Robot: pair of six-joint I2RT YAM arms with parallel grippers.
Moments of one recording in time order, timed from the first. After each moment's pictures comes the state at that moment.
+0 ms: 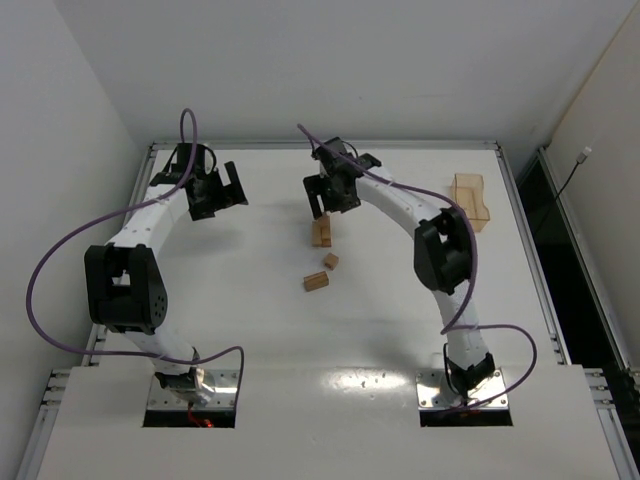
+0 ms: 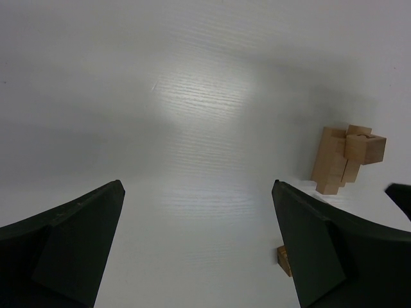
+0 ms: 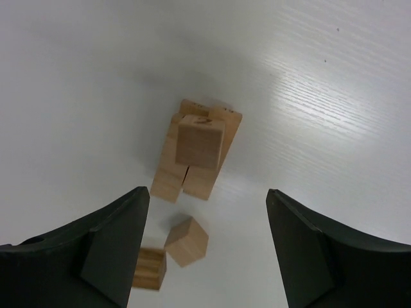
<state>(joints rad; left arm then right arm) -0.03 1.66 1.34 -0.57 0.11 -0.39 0.57 2.25 1.96 -0.75 0.03 0.24</state>
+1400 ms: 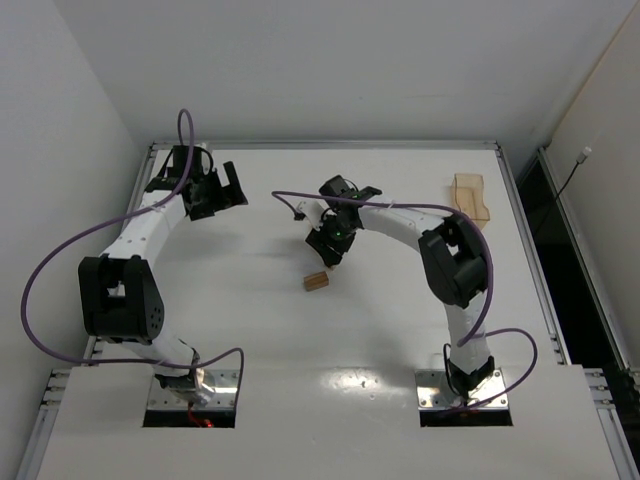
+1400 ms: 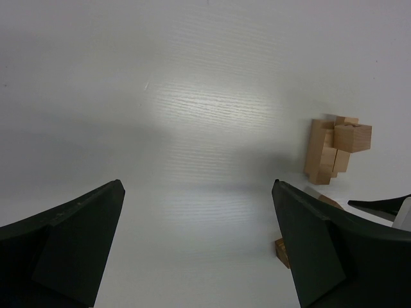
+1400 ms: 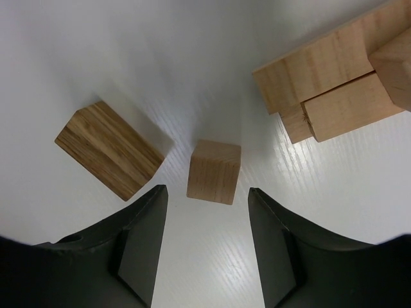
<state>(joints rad) -0.03 1.59 1.29 -0.54 0.14 -0.37 0.62 2.06 1.51 -0.65 -0.28 -0.43</state>
